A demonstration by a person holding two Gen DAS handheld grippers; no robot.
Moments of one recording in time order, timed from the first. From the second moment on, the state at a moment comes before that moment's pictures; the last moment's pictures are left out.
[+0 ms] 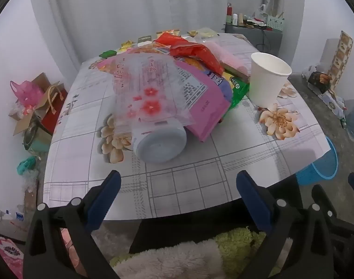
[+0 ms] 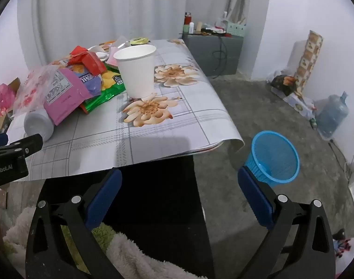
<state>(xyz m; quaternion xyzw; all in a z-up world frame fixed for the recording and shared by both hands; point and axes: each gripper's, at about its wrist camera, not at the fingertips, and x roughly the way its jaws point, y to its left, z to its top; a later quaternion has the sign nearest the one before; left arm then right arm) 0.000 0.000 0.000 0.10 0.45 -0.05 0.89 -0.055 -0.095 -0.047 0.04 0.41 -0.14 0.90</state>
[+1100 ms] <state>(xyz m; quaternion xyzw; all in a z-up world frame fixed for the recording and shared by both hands) 0.001 0.002 0.001 0.09 0.46 -0.05 0.88 -0.055 -0.088 -0.047 0.04 0.41 -0.14 0.90</state>
